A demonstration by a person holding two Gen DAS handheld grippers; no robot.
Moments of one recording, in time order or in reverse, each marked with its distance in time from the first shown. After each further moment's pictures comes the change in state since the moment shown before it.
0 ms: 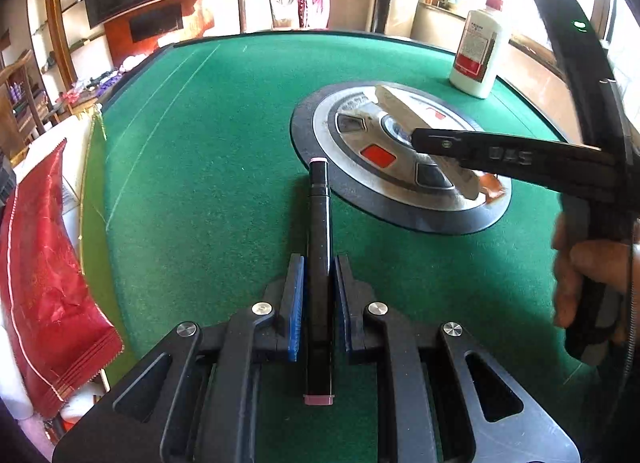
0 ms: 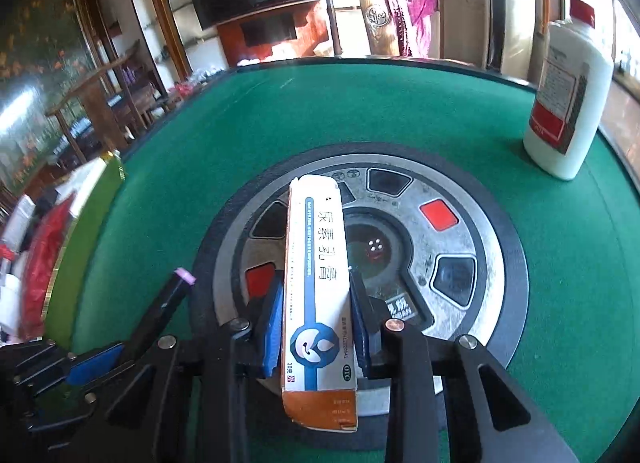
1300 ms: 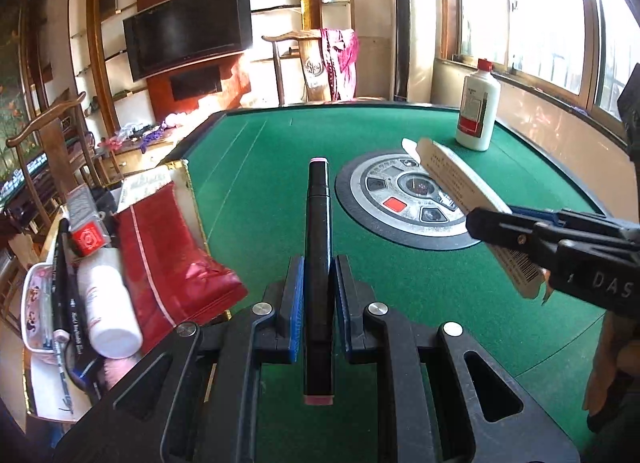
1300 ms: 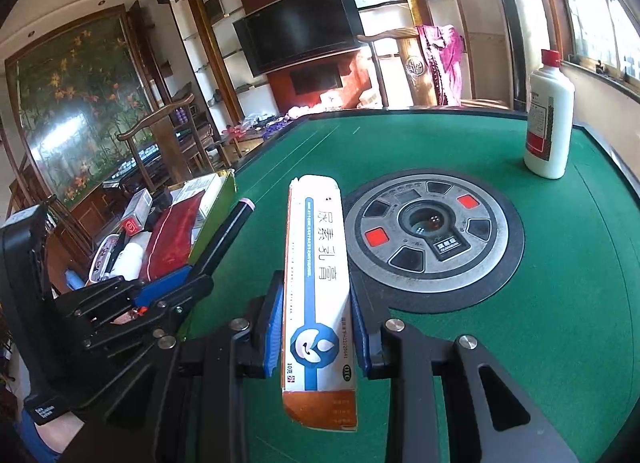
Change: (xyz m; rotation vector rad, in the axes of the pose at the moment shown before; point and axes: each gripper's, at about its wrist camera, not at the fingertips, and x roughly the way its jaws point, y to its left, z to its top) left arm -0.098 0.008 -0.034 0.003 -0.254 0.129; right arm -0.106 0.068 -0.062 -0.034 -0.178 0.144
